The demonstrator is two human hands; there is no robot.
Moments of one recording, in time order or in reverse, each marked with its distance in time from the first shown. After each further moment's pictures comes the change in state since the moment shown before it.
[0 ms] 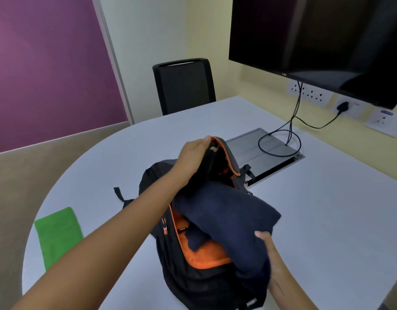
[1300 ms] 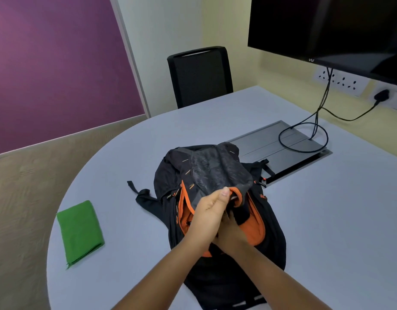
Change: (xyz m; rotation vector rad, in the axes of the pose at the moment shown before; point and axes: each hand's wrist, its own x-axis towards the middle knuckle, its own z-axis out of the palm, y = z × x) left_hand -0.083 -0.062 0.020 -0.102 -0.111 -0.012; right_hand 0.073 0.007 0.090 -1.420 -0.241 -1.097
